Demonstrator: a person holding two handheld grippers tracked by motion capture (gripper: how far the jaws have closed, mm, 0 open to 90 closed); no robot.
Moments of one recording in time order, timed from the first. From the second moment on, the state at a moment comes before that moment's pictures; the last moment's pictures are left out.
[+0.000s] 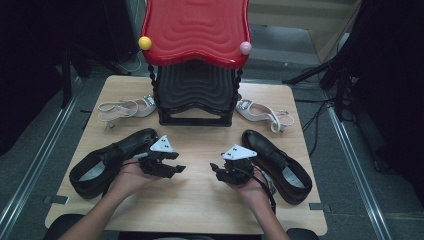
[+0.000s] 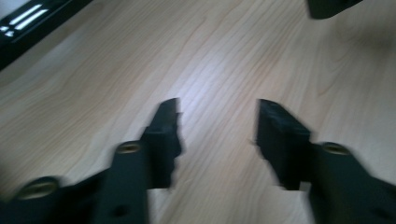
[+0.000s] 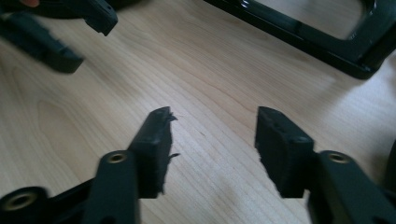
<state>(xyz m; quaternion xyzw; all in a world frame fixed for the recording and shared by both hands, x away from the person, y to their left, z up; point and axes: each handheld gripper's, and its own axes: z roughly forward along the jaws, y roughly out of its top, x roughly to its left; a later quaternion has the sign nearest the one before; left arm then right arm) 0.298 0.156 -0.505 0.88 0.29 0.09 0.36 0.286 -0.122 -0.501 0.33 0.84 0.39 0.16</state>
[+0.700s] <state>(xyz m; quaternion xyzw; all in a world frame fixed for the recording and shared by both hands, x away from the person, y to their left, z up) 0.294 0.155 -0.499 0.88 0.28 0.04 0.37 0.291 -0.128 -0.498 0.33 0.85 0.39 0.10</state>
